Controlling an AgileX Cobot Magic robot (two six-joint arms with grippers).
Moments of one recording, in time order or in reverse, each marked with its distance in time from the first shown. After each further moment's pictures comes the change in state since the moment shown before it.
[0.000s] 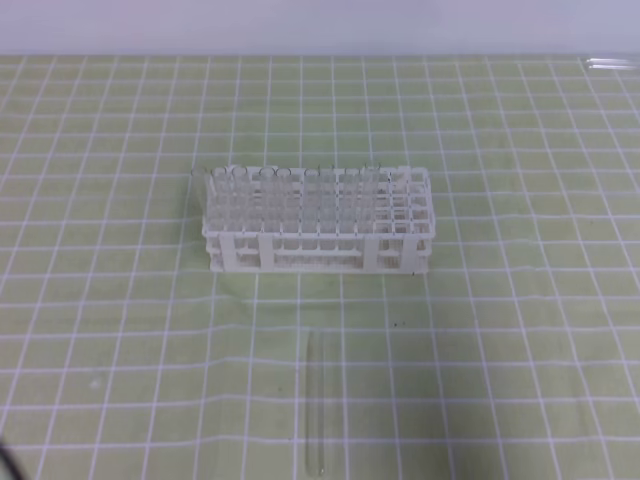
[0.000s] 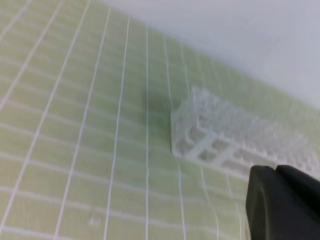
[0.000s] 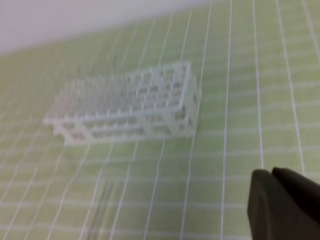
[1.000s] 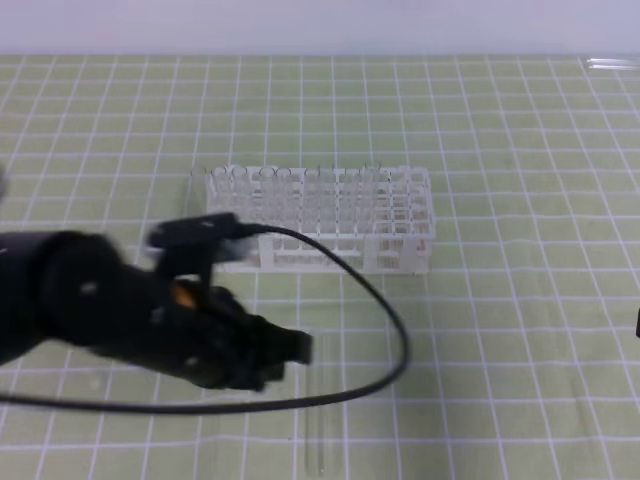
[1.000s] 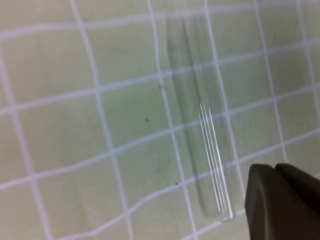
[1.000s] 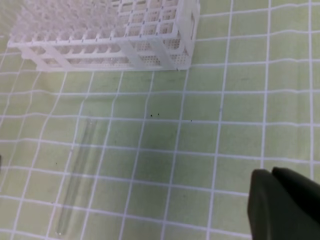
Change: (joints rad) left arm -0.560 1.107 -0.508 -0.046 0.141 0.036; right arm 0.000 0.436 -0.233 -0.021 0.212 -0.076
